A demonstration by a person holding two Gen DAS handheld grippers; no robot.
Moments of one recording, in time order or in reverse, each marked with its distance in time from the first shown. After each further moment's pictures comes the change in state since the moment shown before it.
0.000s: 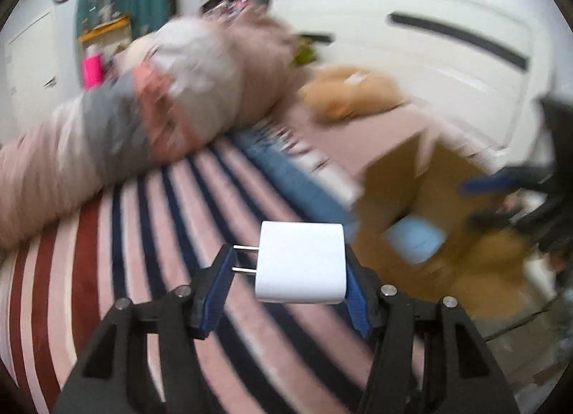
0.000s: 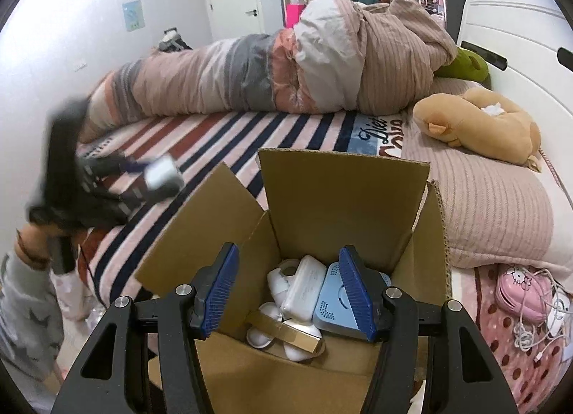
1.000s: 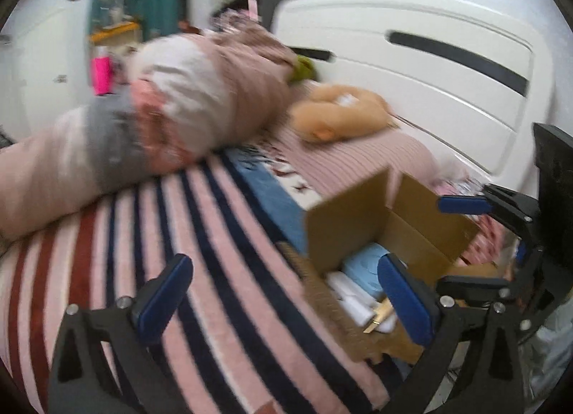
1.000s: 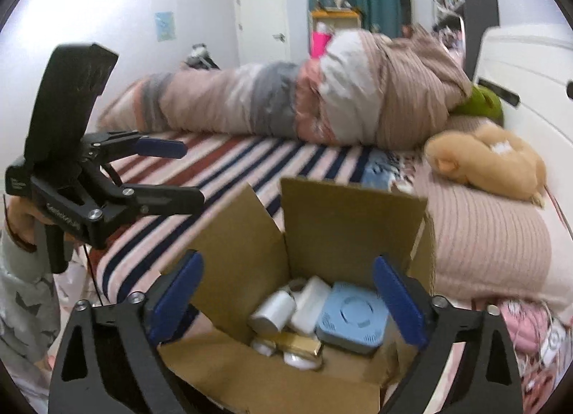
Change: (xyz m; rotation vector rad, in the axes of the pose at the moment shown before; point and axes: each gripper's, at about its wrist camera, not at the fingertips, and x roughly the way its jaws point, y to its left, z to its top) left arm -0.026 -0.040 0.012 -0.093 -0.045 0.101; right arm -0.024 0.007 0.003 -0.122 -0.149 0.071
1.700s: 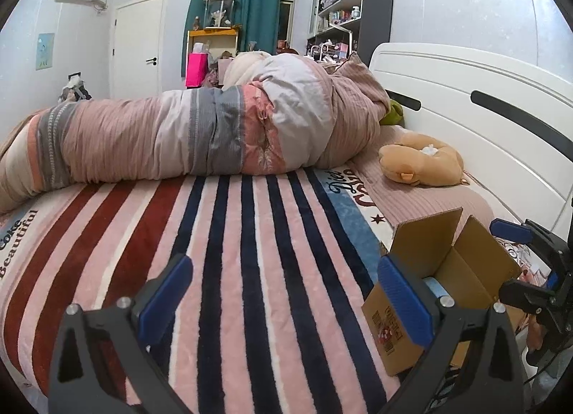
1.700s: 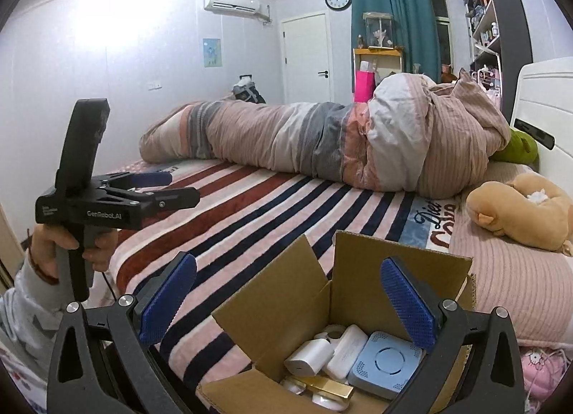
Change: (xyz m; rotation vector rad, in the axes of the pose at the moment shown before) left arm -0.042 0.049 -0.039 -0.238 -0.119 0.235; right arm 0.001 0.020 0.009 -0.064 -0.117 0.135
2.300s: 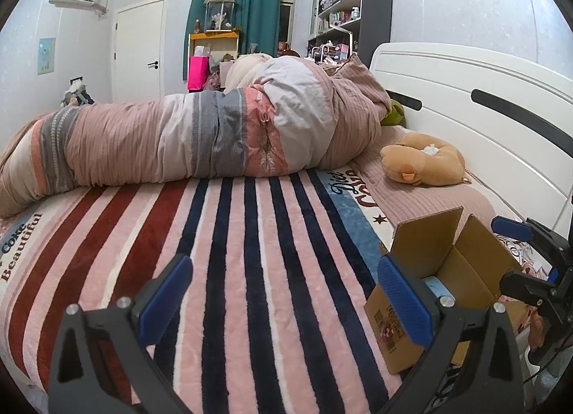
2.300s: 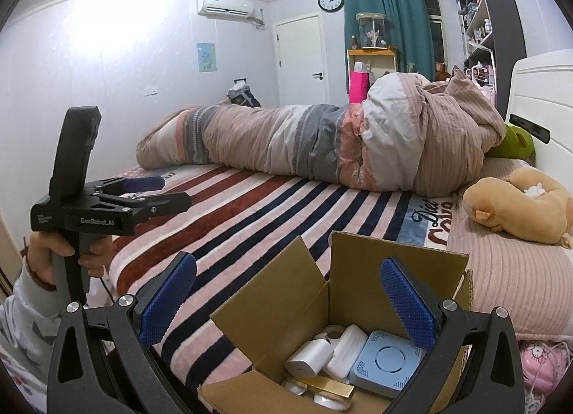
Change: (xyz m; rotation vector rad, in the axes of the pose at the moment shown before) left arm -0.005 -0.005 -0.001 0.015 -0.010 0.019; right arm -0.005 -0.005 0.001 0.020 -0.013 -0.006
